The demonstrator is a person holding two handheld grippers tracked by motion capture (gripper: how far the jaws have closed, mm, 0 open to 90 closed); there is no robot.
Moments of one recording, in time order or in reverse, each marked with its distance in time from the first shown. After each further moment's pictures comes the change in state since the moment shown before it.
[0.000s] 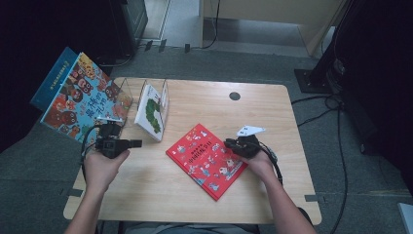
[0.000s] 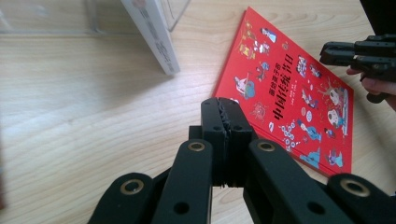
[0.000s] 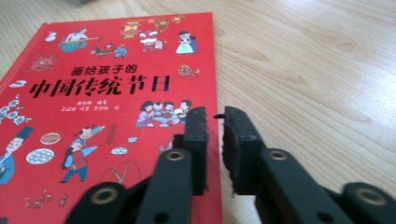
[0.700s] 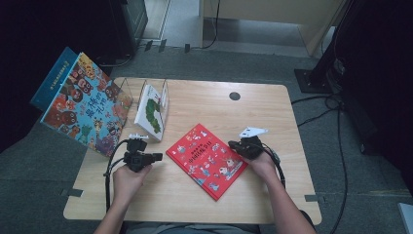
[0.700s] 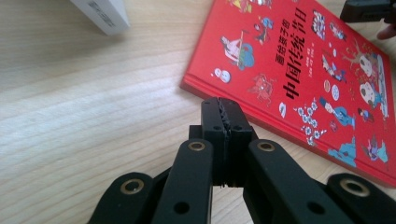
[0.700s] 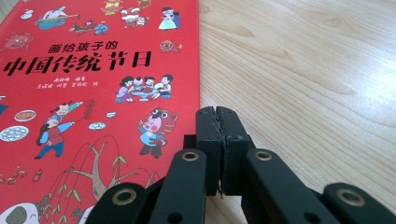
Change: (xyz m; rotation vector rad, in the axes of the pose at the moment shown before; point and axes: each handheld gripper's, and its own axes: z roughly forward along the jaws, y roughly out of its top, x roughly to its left) left arm -0.022 -0.034 0.070 0.028 0.001 0.078; right arm -0.007 -0.010 -0.002 0.031 -0.028 0.003
